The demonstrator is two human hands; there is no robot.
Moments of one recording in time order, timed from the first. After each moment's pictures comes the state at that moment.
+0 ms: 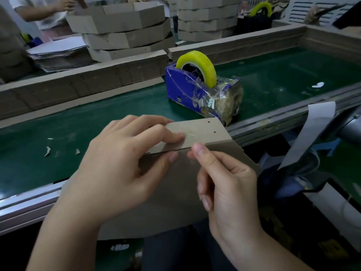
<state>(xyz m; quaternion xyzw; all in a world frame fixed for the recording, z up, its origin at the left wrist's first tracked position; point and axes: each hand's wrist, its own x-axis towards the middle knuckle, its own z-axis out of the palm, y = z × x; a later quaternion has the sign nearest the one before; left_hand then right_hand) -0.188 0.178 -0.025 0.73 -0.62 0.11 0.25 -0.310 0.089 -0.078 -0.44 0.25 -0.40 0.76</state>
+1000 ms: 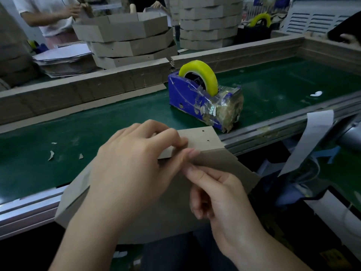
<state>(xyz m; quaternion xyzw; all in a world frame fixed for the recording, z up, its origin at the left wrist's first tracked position) -0.204 0.165 -0.026 0.79 -0.54 0.19 0.23 -0.316 0.084 -0.083 -0.49 0.23 -0.23 0.81</state>
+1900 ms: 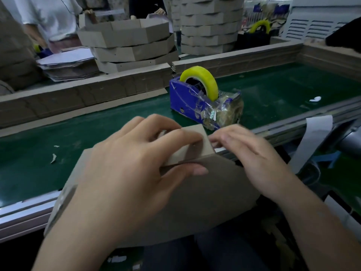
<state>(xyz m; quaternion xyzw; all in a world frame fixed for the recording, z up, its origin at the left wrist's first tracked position) -0.209 0.176 -0.010 0.73 -0.61 0.19 0.24 -0.332 0.006 -0.057 -0.81 0.15 -0.30 0.48</state>
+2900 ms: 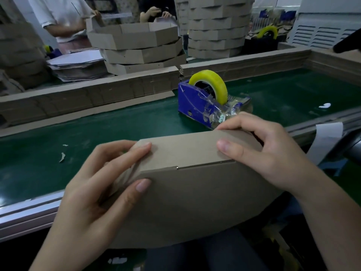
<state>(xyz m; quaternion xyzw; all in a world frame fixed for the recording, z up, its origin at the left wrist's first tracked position) -0.183 0.229 -0.045 0.71 -0.54 0.08 0.44 -0.325 0.003 -0.031 -0.85 0.11 -0.27 0.44</state>
